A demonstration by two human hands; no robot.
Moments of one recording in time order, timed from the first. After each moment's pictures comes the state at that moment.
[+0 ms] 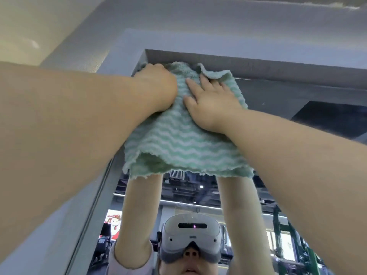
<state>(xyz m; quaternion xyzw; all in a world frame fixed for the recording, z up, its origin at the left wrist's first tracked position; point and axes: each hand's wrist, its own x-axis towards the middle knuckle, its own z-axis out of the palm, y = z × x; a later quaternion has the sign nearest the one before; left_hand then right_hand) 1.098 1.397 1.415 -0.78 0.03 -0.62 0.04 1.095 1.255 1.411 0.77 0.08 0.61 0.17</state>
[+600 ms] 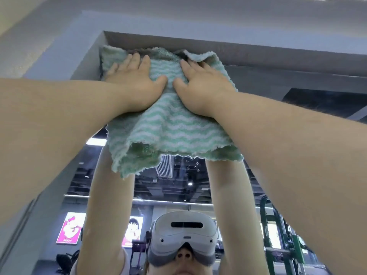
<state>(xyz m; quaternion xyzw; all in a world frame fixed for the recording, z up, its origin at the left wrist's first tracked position) 1.130 1.363 1.408 -0.74 0.12 -0.65 -0.15 1.082 1.208 1.417 0.75 0.08 0.64 0.13</state>
